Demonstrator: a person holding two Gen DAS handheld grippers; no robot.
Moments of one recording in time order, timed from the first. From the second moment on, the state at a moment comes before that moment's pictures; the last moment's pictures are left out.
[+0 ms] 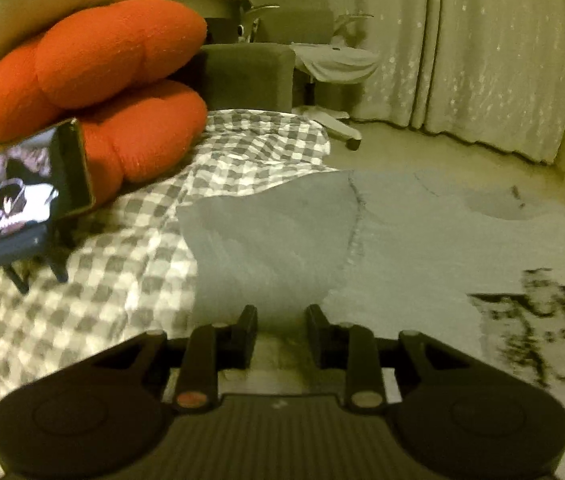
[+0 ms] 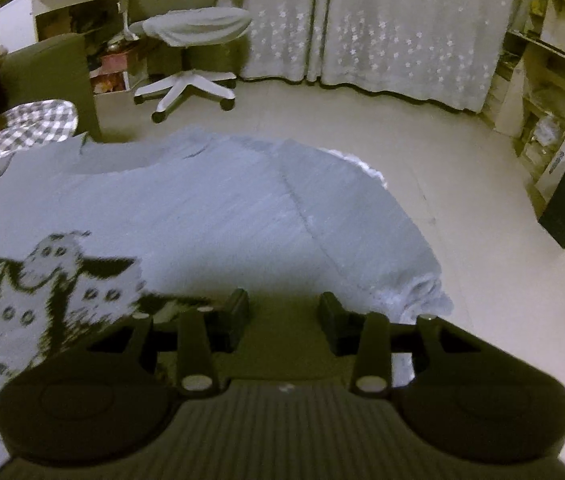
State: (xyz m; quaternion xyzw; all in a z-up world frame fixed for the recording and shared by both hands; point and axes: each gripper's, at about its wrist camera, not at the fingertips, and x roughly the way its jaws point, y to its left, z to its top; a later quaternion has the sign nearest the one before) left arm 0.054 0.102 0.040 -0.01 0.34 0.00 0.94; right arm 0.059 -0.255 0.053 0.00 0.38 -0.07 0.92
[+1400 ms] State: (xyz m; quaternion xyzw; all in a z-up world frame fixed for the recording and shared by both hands) left arm -0.057 0.062 0.028 0.08 0.40 -0.06 0.91; right arm -0.082 -0.177 0.064 0.02 0.40 -0.01 0.92
